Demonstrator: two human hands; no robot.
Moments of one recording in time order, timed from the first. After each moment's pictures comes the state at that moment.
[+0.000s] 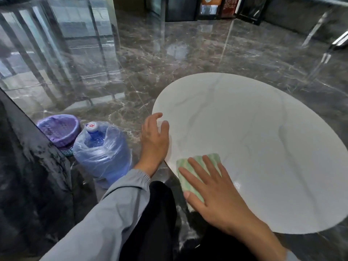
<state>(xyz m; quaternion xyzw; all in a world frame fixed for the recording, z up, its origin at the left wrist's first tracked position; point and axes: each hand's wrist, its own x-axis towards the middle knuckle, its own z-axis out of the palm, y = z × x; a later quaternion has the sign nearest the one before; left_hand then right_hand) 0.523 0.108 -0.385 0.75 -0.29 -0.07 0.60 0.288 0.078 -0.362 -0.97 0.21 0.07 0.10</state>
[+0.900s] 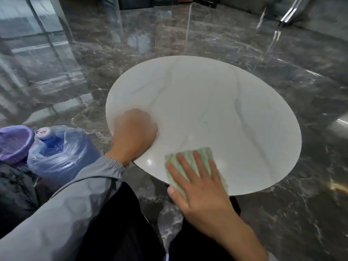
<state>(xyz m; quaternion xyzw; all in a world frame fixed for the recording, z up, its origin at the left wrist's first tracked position) 0.501 0.081 -0.393 0.80 -0.53 0.08 0.25 0.230 0.097 -0.378 -0.94 0.33 0.01 0.12</state>
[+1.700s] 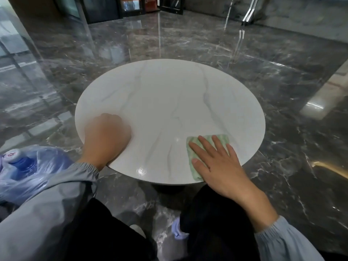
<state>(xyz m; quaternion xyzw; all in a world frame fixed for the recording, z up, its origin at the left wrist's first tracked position) 0.491 0.083 -0.380 0.82 -0.53 0.06 0.21 0.155 0.036 -0.376 -0.87 0.47 0.01 0.12</state>
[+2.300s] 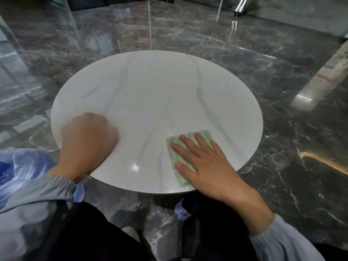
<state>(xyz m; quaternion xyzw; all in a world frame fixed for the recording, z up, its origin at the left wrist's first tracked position) 0.494 0.080 -0.383 0.82 -0.54 0.06 0.19 0.170 0.025 -0.375 -0.90 0.43 0.01 0.13</state>
